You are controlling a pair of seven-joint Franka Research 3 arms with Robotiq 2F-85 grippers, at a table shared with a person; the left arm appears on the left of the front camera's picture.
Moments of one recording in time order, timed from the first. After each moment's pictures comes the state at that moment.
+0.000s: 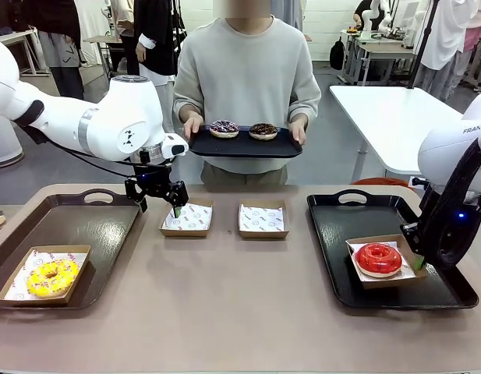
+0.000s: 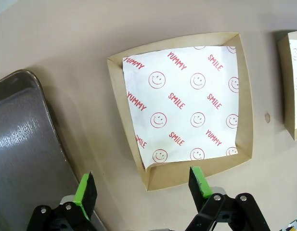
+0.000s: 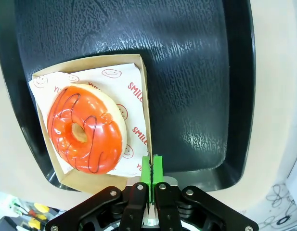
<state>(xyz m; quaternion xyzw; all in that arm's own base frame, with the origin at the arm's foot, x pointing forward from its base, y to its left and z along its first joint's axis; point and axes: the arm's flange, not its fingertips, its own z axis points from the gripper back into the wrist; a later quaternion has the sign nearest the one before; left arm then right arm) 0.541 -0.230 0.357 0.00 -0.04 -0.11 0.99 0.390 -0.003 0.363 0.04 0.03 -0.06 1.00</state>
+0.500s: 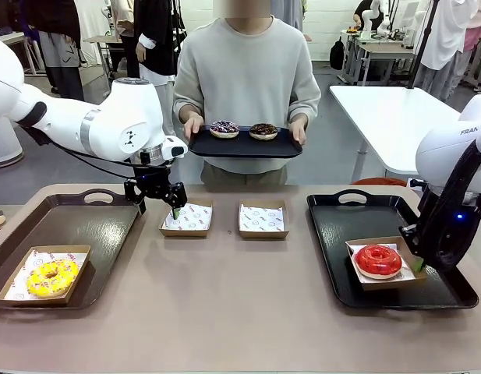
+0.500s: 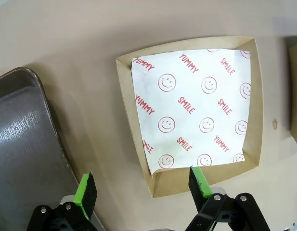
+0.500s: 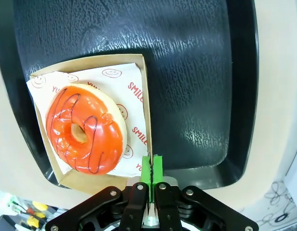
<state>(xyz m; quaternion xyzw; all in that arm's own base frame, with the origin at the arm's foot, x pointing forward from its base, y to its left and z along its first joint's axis) 0.550 -0.226 0.347 0.00 -0.03 -0.09 1.00 0.388 0.001 0.361 0.04 0.04 -0.06 1.00</state>
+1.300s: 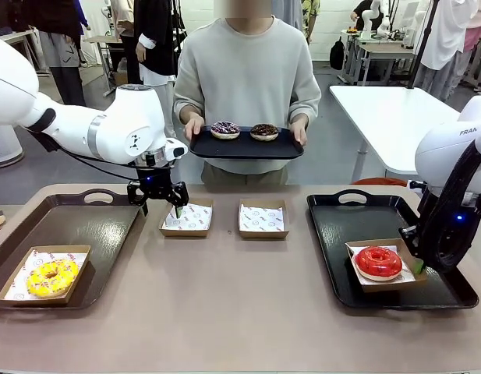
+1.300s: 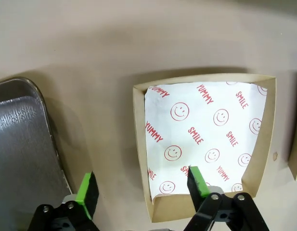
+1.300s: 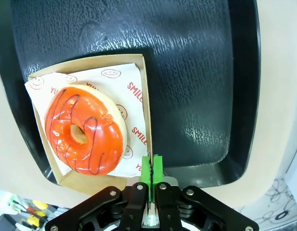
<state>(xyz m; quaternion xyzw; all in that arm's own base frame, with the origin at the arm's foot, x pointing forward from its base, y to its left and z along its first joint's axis) 0.573 -0.225 0.331 -0.01 -0.03 -0.04 1.00 0.387 0.002 0.360 0.04 0.05 -0.06 1.00</state>
